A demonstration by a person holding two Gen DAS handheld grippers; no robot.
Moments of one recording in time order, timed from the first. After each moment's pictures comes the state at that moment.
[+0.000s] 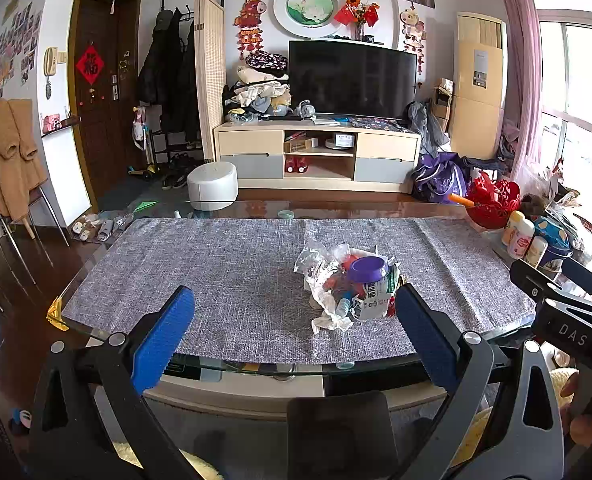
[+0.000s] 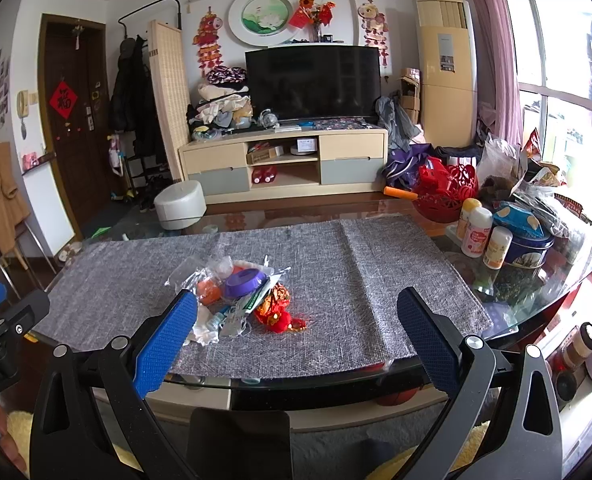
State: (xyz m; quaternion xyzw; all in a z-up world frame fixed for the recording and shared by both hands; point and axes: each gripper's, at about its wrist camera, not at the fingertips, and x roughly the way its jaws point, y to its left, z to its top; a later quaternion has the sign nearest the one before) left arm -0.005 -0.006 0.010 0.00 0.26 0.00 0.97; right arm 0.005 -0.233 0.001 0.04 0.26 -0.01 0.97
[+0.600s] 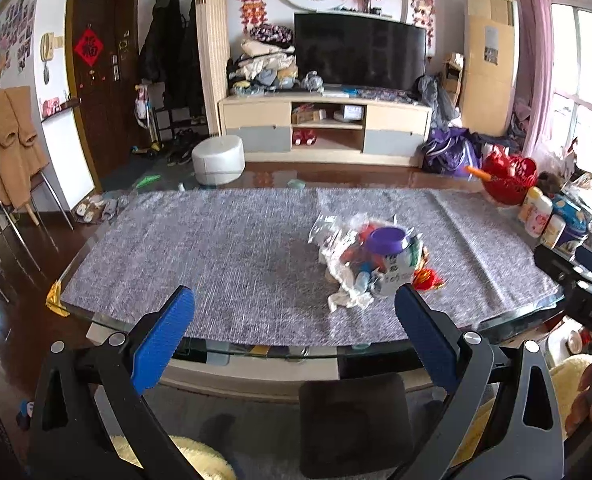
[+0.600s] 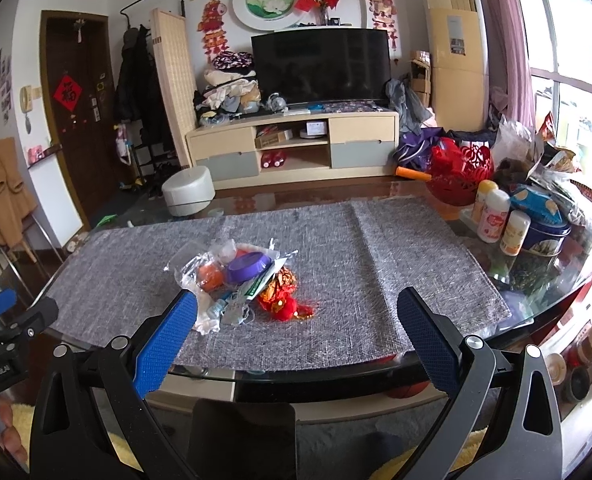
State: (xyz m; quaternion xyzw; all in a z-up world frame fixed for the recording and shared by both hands) left arm 0.023 0.005 -0.021 0.01 0.31 0.01 0.95; right arm 0.027 -0.237 -0.029 0.05 0.28 0.01 0.96
